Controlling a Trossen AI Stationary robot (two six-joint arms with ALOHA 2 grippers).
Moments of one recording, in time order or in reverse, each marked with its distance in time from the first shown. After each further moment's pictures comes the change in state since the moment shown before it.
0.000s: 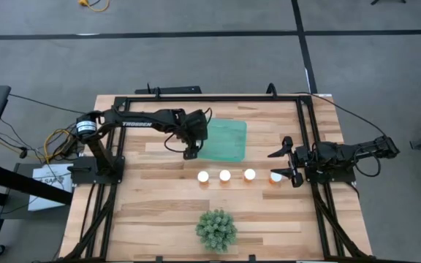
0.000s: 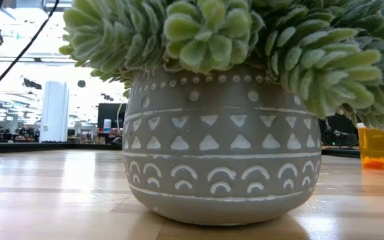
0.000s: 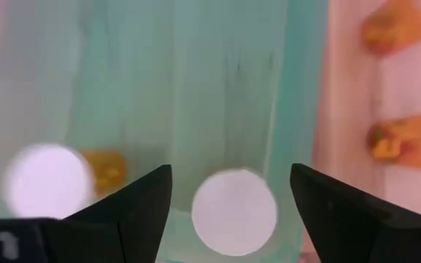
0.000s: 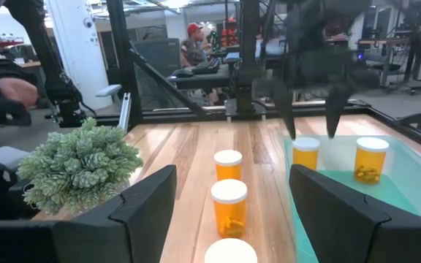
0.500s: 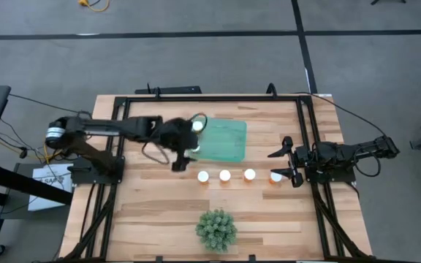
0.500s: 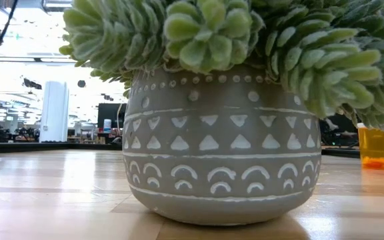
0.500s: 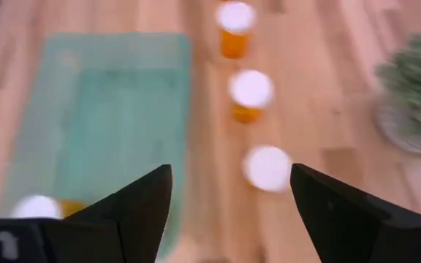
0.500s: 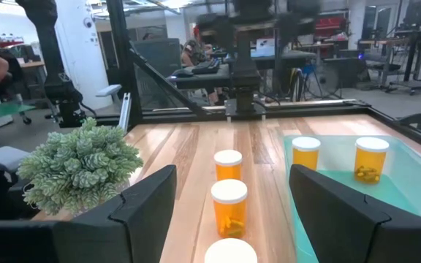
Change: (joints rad) left arm -0.228 -0.313 -0.038 -0.013 -0.026 -0.117; right arm 0.000 0.000 0.000 0.000 0.000 0.000
